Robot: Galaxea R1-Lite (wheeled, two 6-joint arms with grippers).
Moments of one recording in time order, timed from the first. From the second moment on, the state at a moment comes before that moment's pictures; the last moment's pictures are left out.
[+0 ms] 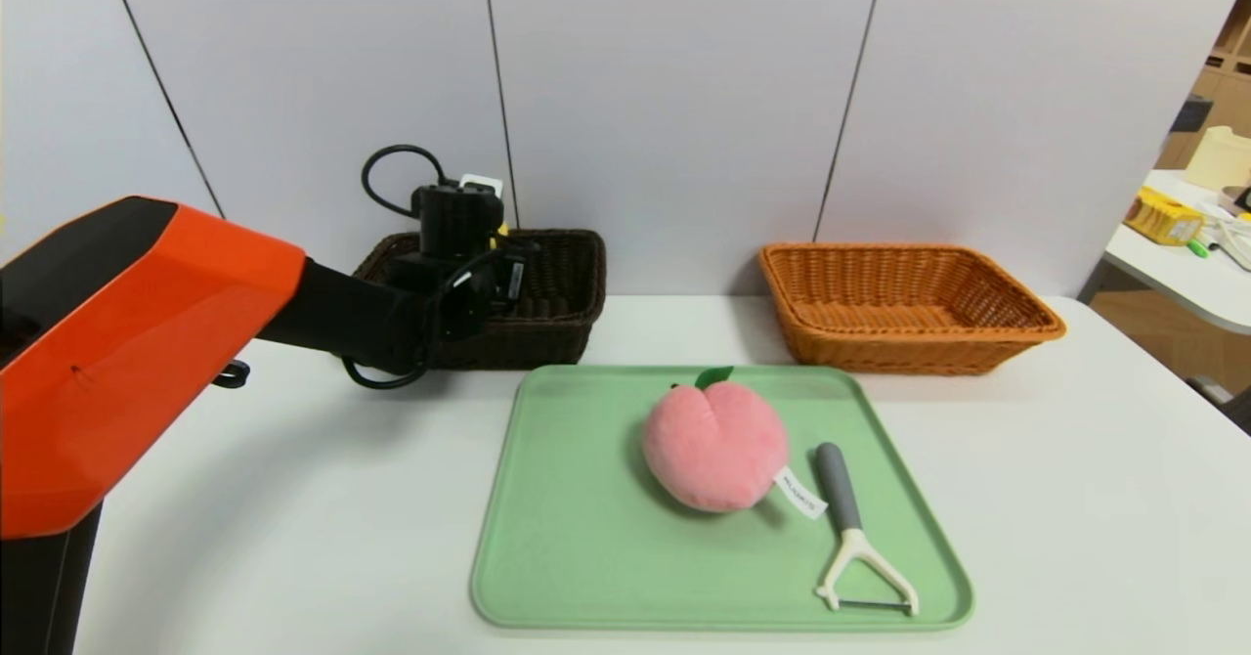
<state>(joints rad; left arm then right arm) -0.37 2.19 -1.42 -0.55 0.46 0.09 0.00 0.00 0.00 0.00 0.00 0.00</state>
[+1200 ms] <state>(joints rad) -0.46 1.96 -1.33 -0.41 0.44 0.05 0.00 0.00 0.00 0.00 0.00 0.00</state>
